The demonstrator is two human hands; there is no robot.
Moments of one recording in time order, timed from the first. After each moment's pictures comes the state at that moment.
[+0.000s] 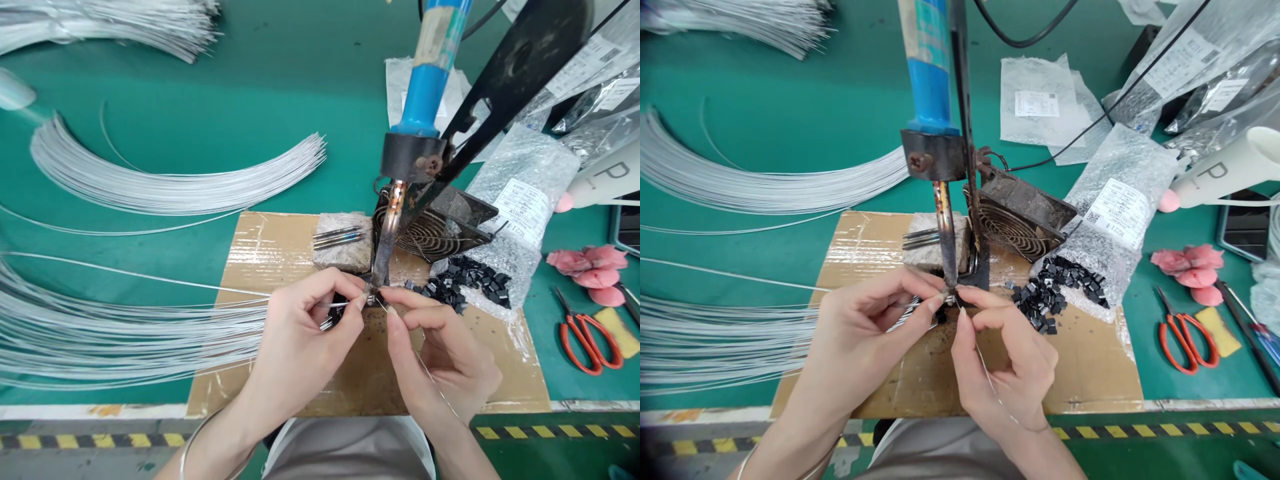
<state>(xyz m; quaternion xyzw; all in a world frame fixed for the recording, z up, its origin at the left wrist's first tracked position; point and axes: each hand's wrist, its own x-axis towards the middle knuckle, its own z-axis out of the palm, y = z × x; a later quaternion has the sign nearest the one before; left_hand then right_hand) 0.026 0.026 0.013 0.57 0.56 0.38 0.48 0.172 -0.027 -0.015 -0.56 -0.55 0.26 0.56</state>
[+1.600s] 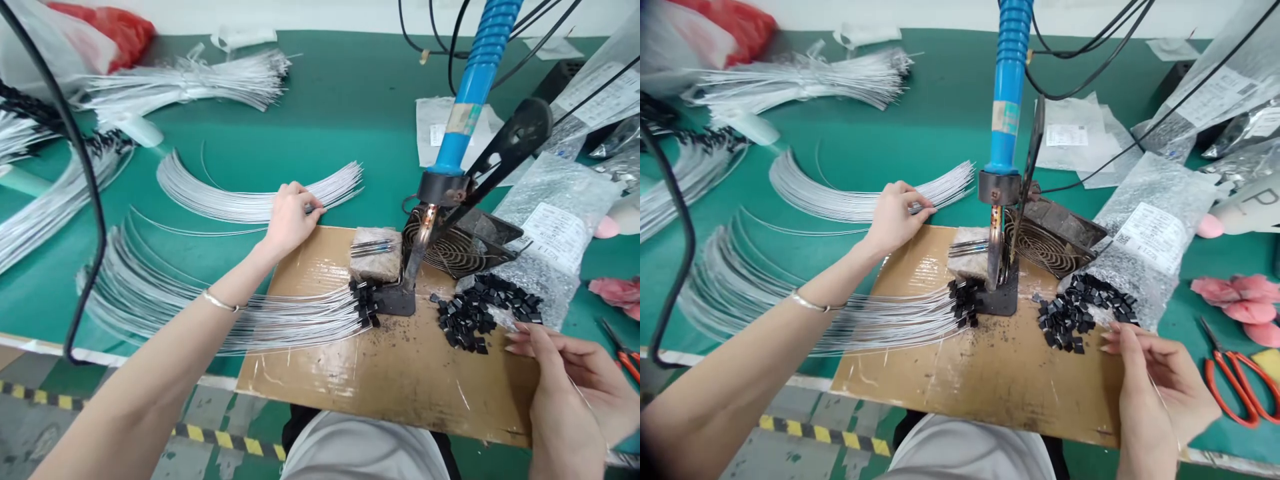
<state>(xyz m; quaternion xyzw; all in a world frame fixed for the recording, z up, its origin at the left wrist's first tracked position) -0.078 0.189 -0.060 0.73 0.63 0.26 0.04 0.277 -0.036 -0.053 -0.73 -0.30 0.14 0.59</state>
